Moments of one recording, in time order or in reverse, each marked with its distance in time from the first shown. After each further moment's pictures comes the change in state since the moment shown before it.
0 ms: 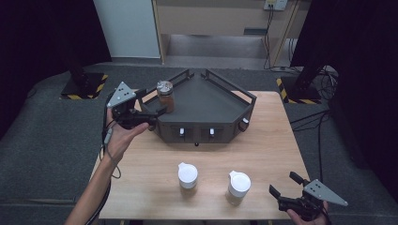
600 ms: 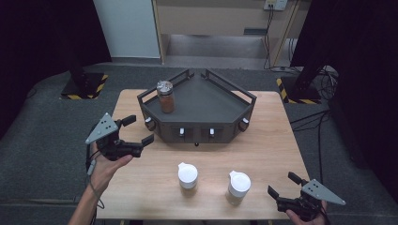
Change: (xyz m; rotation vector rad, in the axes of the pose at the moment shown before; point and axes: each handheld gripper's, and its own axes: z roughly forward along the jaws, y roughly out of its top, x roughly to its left) left arm -0.003 -0.064 -0.058 -0.023 -0.086 -0.017; right arm 0.000 0.002 0.003 0.017 0.011 -0.009
